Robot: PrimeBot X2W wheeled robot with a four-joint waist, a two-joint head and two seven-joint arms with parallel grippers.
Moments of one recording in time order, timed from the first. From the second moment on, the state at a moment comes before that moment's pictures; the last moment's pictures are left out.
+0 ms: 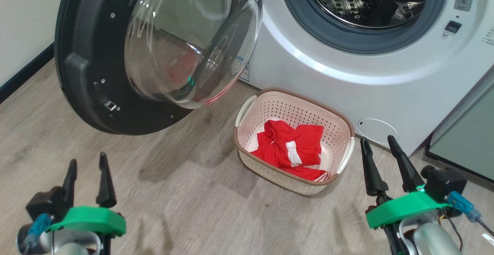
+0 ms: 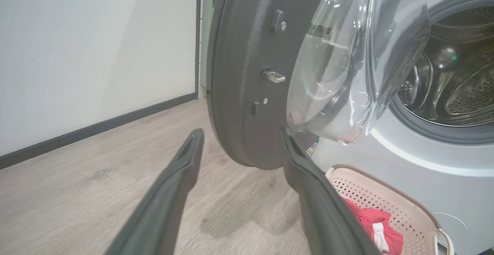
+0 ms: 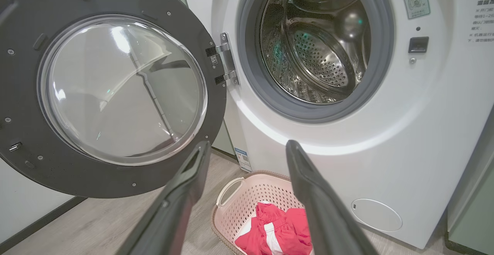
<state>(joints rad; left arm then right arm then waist) -0.05 0.05 0.23 0.34 -0.21 -0.09 -0.25 -0.12 -0.10 0.18 0.29 0.36 0.13 -0.26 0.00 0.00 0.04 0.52</state>
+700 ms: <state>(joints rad) -0.37 0.19 0.65 0.61 -1.01 -0.12 0.08 -0.12 -0.10 0.18 0.31 0.36 0.13 -0.26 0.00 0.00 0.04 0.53</state>
